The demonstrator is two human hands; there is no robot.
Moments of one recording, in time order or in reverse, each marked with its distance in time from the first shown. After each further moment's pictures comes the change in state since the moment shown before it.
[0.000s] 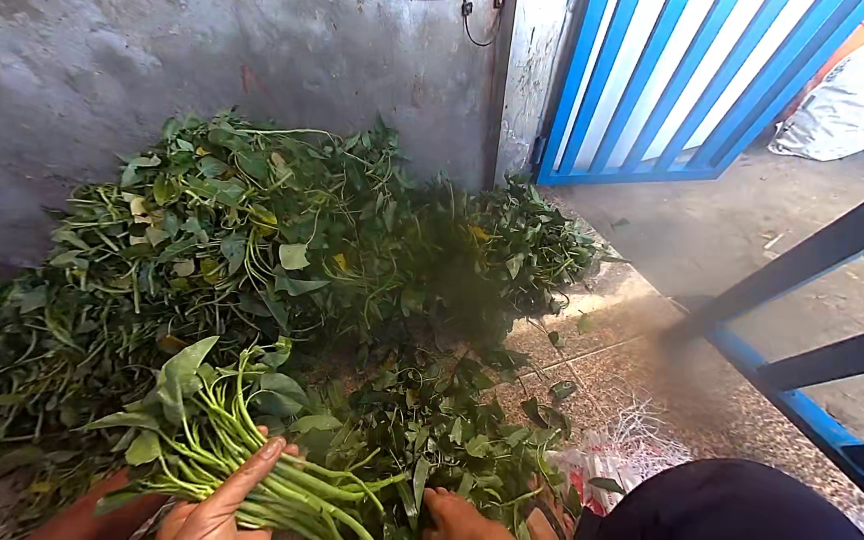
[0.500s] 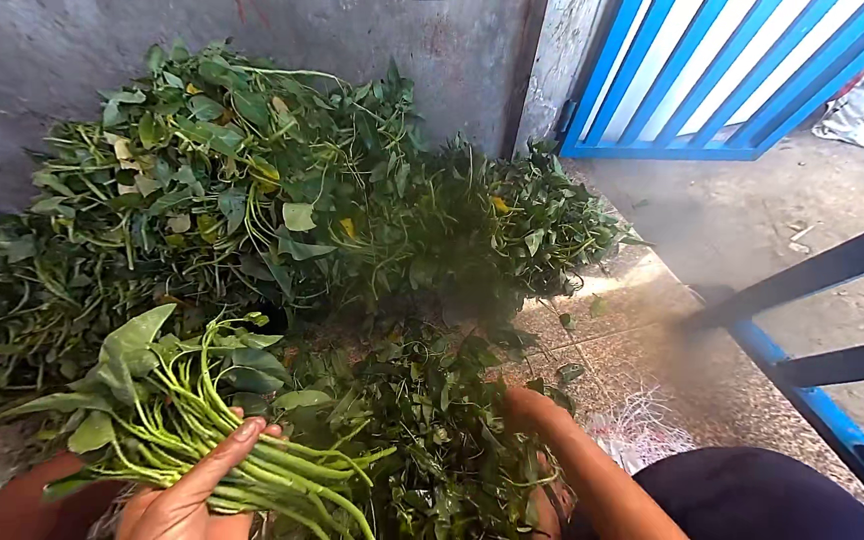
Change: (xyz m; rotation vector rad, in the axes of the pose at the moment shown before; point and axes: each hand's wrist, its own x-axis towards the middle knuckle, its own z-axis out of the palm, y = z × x) left_hand 0.005 0.010 -0.019 0.005 0.049 0.012; right_hand -0.016 0.050 -0.148 -0.268 0.051 0.397
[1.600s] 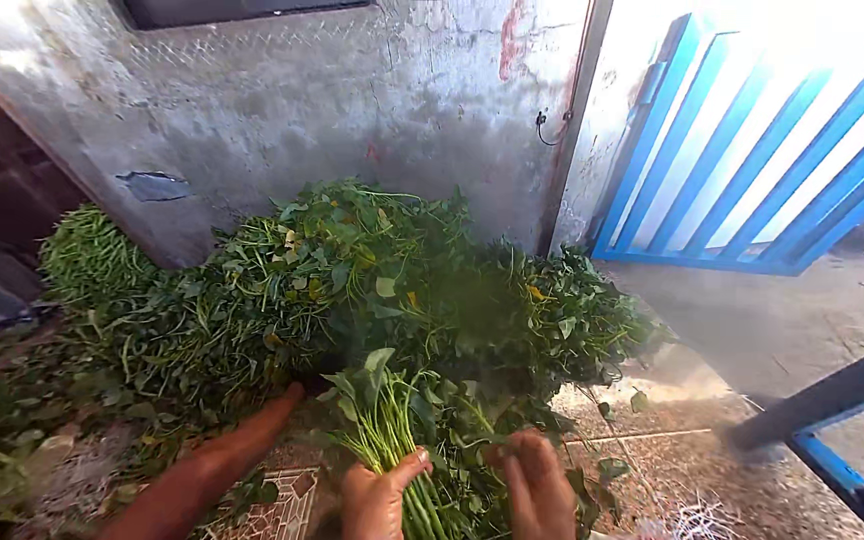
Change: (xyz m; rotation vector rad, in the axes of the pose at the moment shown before) left_hand -0.054 -0.031 0.036 0.077 -0.048 0.002; right_hand -0.179 -0.126 0.033 1.065 1.143 -0.972
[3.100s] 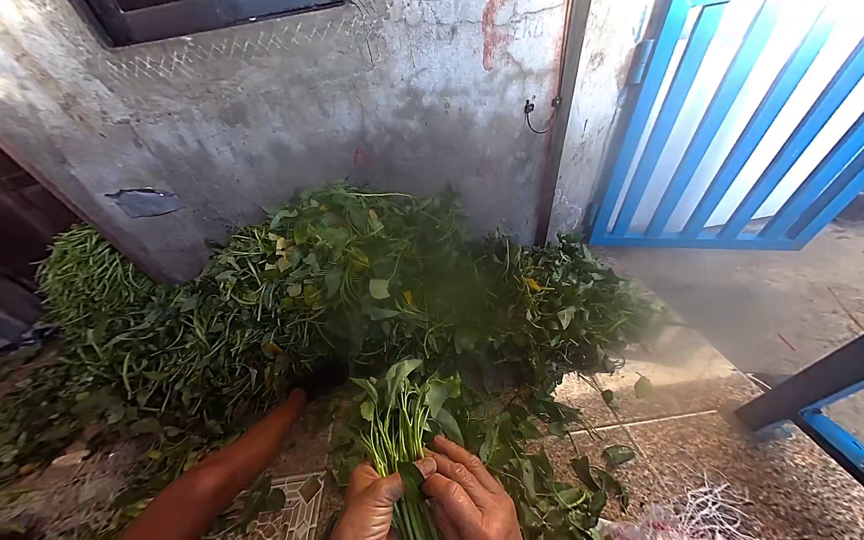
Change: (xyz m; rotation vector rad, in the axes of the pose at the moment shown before) left_hand 0.012 -0.007 -0.018 -0.117 -0.240 -0.180; right_hand -0.018 0.011 0.039 -0.316 -0.227 -0.528
